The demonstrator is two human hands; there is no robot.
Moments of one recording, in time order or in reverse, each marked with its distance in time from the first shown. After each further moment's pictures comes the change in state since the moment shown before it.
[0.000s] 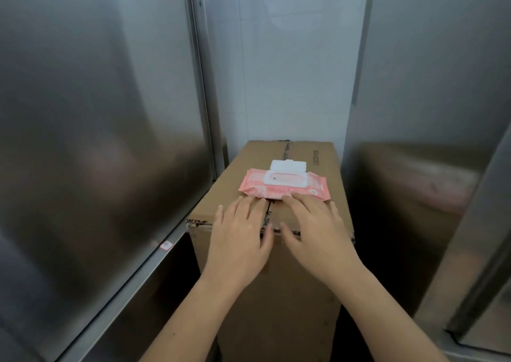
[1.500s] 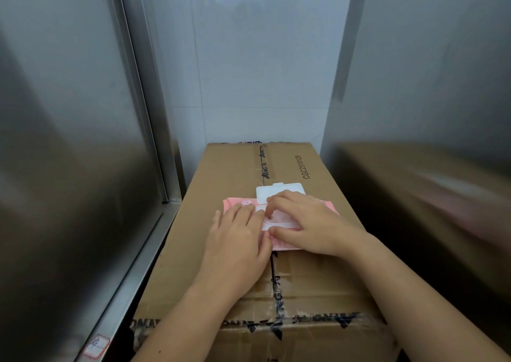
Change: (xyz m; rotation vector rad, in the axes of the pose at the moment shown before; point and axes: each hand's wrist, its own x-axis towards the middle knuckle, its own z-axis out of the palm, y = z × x) left_hand 0.131 -0.061 0.084 -0.152 -0.131 0.238; right_hand 0.146 0.069 0.065 0.090 -0.291 -0.068
